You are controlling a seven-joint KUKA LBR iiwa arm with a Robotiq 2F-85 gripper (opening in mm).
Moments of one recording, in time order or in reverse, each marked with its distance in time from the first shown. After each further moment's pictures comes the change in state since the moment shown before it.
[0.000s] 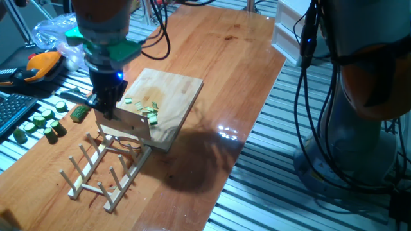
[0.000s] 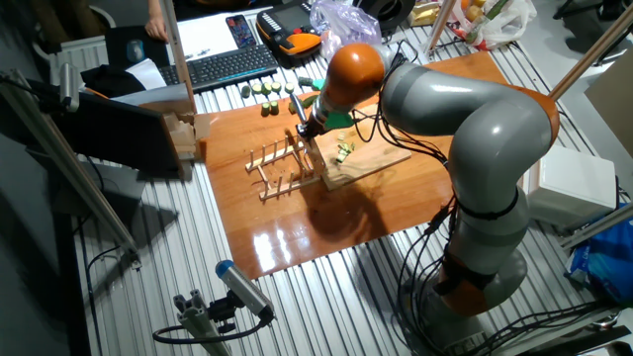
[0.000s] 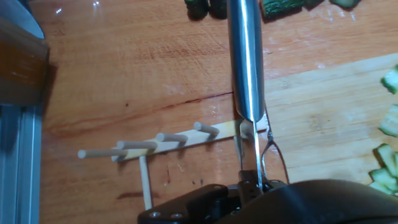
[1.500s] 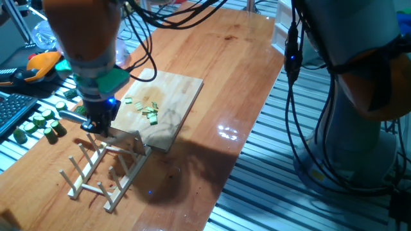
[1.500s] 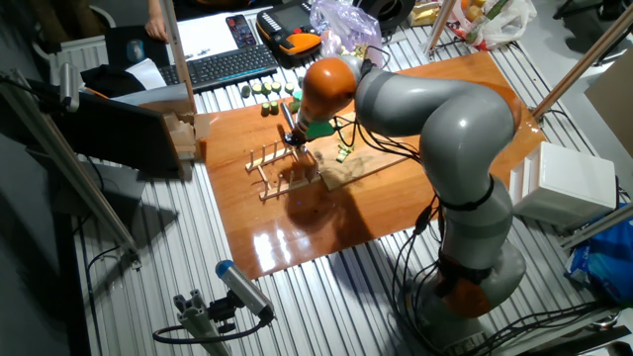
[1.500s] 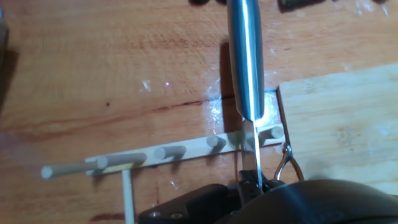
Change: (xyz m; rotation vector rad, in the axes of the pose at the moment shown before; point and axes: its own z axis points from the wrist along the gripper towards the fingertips) arm -0.008 0.009 0.066 0.094 0.013 -0.082
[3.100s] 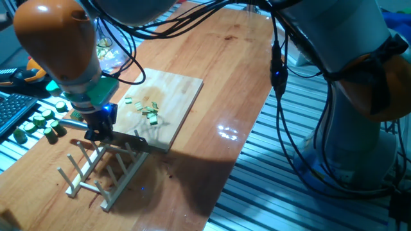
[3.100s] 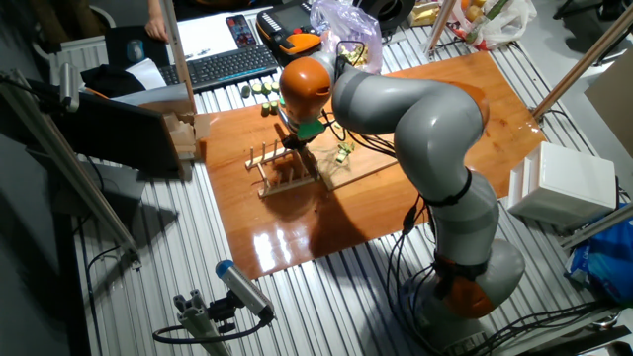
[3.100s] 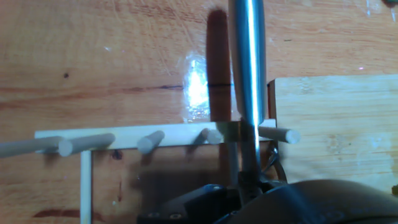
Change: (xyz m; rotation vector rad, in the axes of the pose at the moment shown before) arm 0.002 -0.012 0.031 0.149 0.098 -0.070
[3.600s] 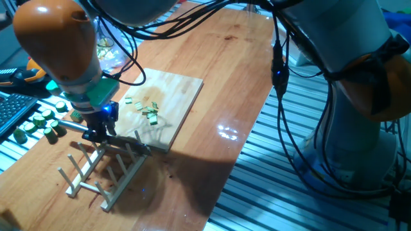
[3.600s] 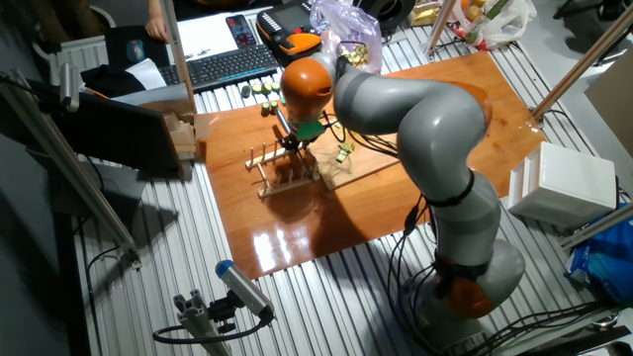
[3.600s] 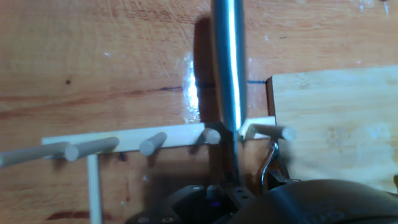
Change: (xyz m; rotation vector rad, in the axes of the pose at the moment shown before) arm 0.005 0.000 -0.017 -0.069 0.020 0.078
